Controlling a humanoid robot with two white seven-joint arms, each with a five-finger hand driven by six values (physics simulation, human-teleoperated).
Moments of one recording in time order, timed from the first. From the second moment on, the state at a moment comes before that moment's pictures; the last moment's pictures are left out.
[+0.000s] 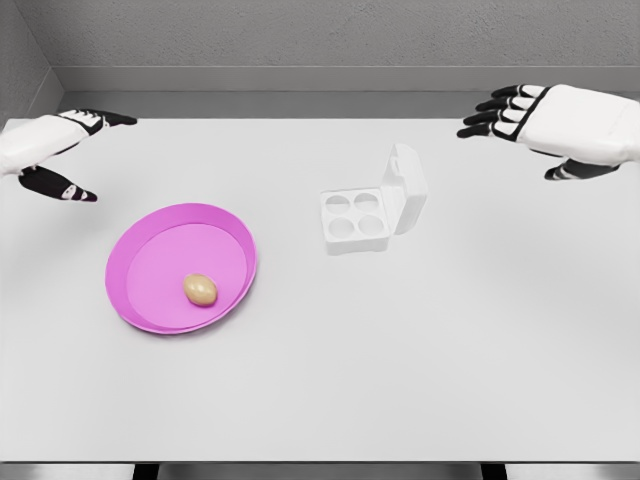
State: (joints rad) left arm -0.63 0.85 -0.52 -1.14 -0.18 -0.61 -0.36; right arm -0.61 -0.94 0.35 -1.67 0.35 -0.61 0.61
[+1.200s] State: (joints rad) left arm -0.70 0.93 -0.98 -1.45 -0.19 -0.61 -0.42; right arm -0.63 -0.78 0.47 -1.39 0.57 -0.61 0.61
